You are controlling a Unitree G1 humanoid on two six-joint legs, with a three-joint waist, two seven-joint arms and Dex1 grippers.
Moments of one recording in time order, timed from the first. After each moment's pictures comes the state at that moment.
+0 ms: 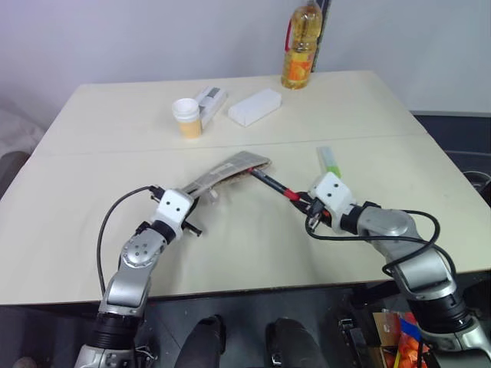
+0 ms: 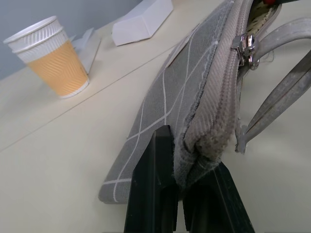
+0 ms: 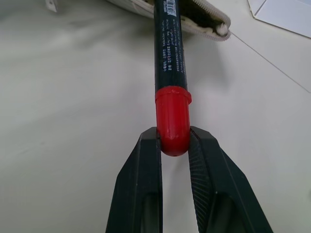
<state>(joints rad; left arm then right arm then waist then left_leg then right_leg) -0.14 0.33 -0.02 -0.08 0.03 0.06 -0.39 -0.31 -0.61 0.12 -0.35 0.10 0.60 0.67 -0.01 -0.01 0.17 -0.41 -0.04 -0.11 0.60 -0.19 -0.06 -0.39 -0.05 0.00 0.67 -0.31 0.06</state>
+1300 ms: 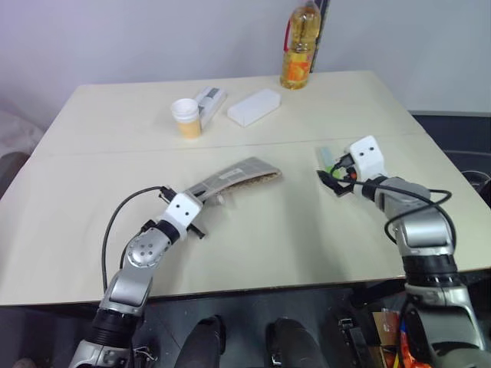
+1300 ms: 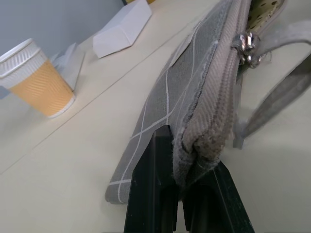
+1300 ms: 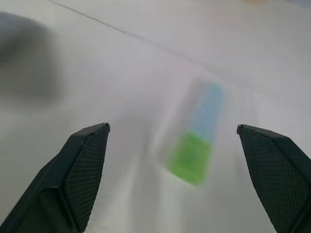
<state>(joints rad) -0.17 0.36 -0.09 -0.05 0.10 0.02 -0.37 -0.58 -0.48 -0.14 0.17 0.05 0.67 0.43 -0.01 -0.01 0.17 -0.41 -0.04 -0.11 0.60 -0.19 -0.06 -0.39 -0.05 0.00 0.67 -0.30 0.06</state>
